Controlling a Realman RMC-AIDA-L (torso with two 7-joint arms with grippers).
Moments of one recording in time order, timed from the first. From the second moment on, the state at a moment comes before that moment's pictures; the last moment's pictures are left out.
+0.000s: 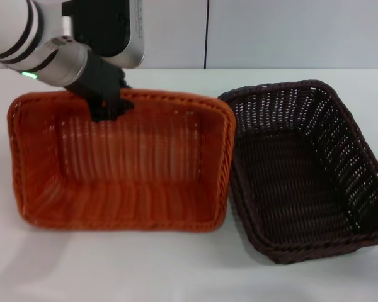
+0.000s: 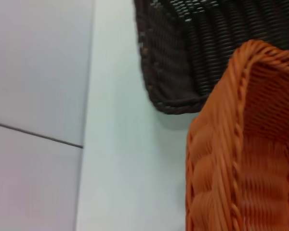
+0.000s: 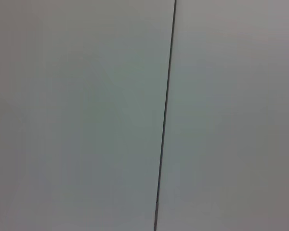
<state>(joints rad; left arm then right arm) -0.72 -2.06 -1.78 -1.55 2.72 -1.49 1.27 0.25 2.09 -2.33 -0.32 -1.95 1.35 2.90</state>
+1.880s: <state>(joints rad) -0.18 -2.06 -1.69 -1.65 2.80 -0.21 0.52 0.26 2.09 -2.32 -0.37 -1.96 1.43 2.90</state>
